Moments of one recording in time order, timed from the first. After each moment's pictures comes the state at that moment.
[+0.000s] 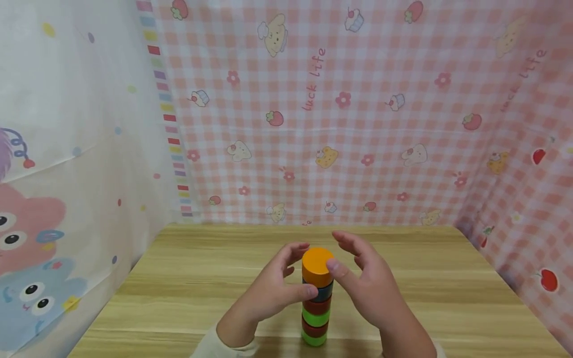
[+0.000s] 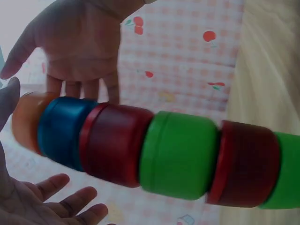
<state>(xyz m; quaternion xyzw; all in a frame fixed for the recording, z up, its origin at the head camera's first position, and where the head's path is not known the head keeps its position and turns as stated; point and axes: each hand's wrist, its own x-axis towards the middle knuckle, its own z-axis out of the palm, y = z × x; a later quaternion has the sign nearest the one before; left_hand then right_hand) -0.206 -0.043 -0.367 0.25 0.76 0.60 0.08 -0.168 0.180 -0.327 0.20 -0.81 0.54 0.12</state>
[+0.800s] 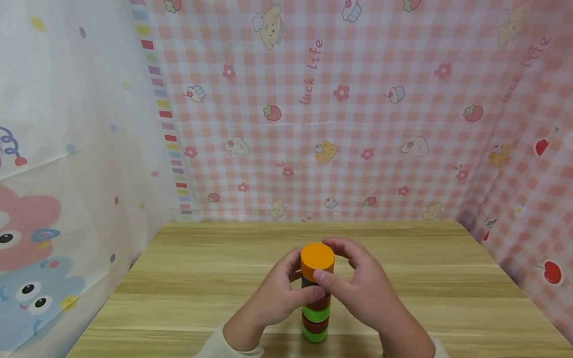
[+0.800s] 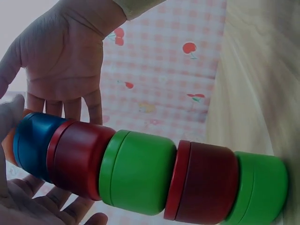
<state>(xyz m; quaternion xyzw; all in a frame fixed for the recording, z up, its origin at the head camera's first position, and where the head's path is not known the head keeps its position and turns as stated) -0.204 -0.027 -0.380 0.26 0.73 0.63 0.09 -0.169 0.177 -0.339 0.21 -0.82 0.53 0.10</state>
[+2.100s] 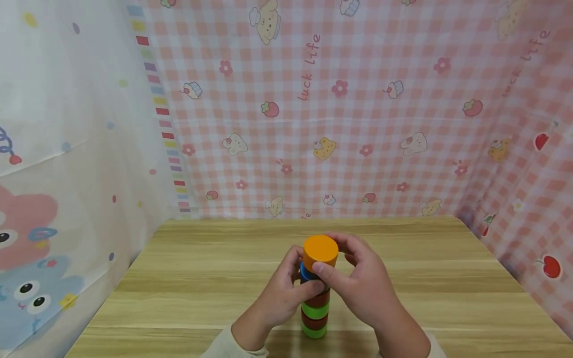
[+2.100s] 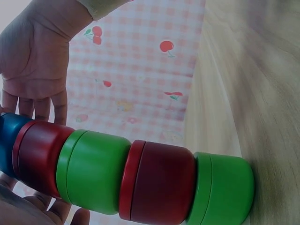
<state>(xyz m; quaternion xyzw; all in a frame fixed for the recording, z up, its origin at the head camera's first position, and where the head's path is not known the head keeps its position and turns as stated) -0.206 -0.017 -0.399 0.26 0.70 0.66 0.07 -0.168 0.171 -0.338 0.17 -0.82 0.54 0.12</state>
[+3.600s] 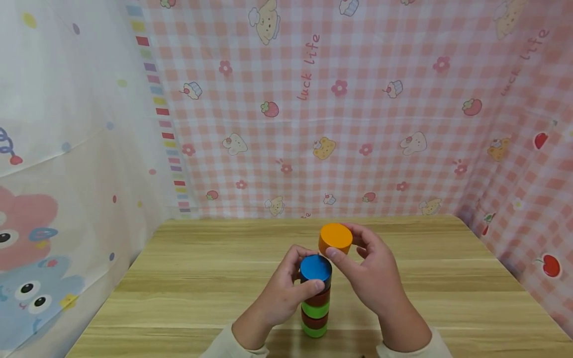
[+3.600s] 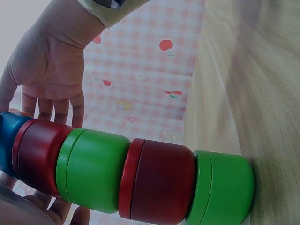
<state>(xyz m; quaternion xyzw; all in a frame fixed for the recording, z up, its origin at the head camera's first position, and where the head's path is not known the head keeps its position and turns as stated) -0.203 -0.017 -0.393 0.25 0.70 0.66 0.09 -0.183 0.180 -0.344 0.11 -0.81 0.55 0.17</state>
